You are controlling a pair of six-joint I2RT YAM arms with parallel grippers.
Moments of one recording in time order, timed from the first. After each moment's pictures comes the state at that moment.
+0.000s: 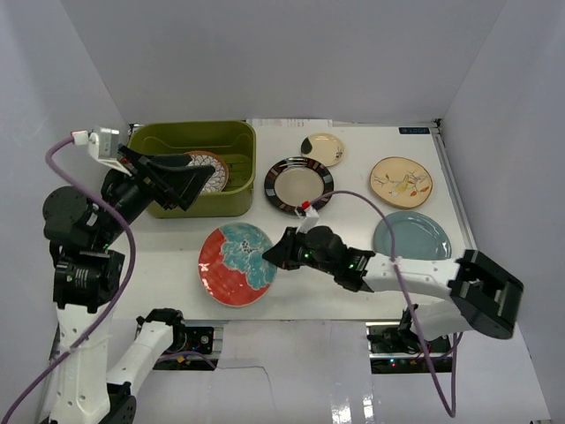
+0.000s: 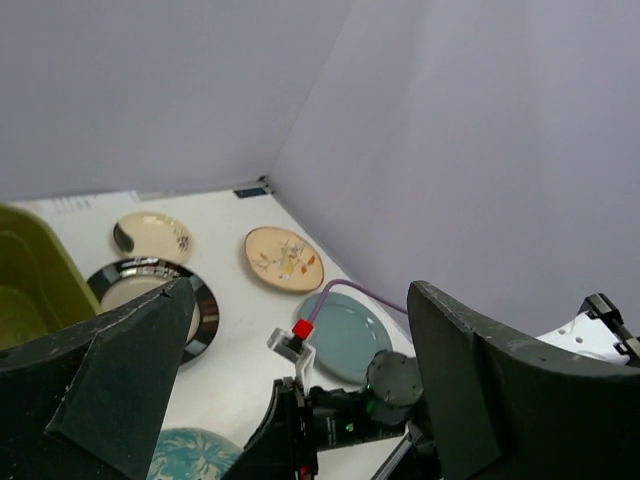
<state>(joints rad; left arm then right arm) -0.13 0.77 1.32 -0.33 0.57 -0.58 1.10 1.42 0.62 0.41 0.04 0.93</state>
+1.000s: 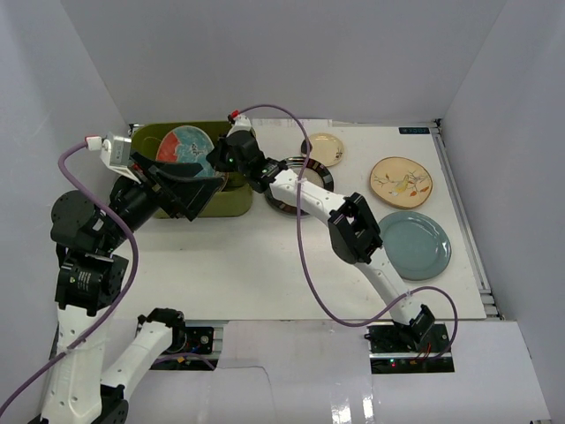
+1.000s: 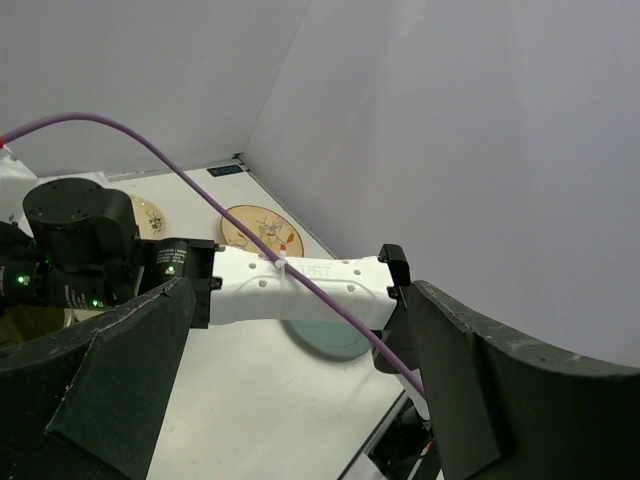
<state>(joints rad) -0.22 0.73 1.29 -0.33 0.56 -0.57 0.89 2.43 2.24 -0.01 0.08 0.63</state>
